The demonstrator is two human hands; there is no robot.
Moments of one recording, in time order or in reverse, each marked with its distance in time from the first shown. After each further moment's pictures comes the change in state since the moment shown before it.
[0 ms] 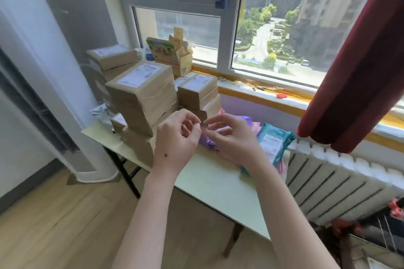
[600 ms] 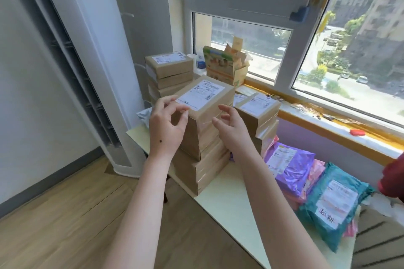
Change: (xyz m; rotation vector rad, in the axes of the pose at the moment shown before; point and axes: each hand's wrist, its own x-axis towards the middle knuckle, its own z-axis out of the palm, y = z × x) left_hand 0.118 -0.151 -0.070 0.196 0.277 -0.058; right_hand 0.155 -0.027 0.135 0.105 -0.088 0.091
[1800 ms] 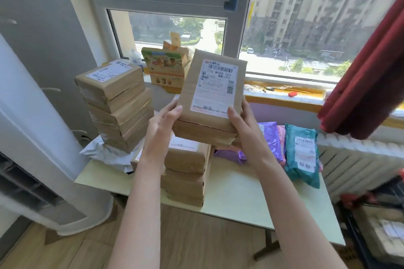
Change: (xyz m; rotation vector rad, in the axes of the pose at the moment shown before) left_hand 0.078 -0.054 -0.001 -0.883 -0.781 -0.374; right_hand -0.013 -0.019 0.044 0.292 0.402 -0.028
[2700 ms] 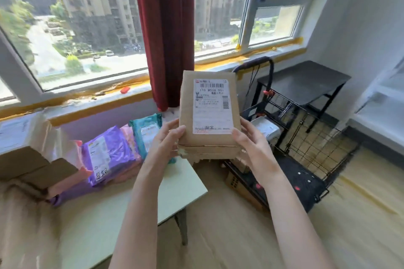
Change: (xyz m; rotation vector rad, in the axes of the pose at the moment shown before) left_hand -0.074 -0.079 0.380 -0.011 -0.765 -0.332; right_hand -0.228 -0.004 -0.327 0.007 0.763 0.056
